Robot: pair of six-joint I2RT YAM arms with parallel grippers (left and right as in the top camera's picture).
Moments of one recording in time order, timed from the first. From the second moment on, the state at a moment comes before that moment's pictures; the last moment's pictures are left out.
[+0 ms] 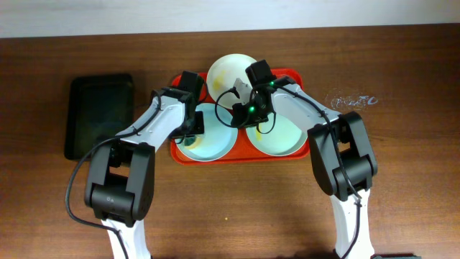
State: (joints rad) left arm -0.30 2.06 1.43 -0.83 -0.14 -0.37; right arm 0.38 2.26 1.65 -0.69 -0.51 0.10
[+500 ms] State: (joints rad) left arm -0.33 2.01 1.38 -0.65 0.18 -0.39; right arm 0.37 2.26 1.65 -0.68 -0.51 0.10
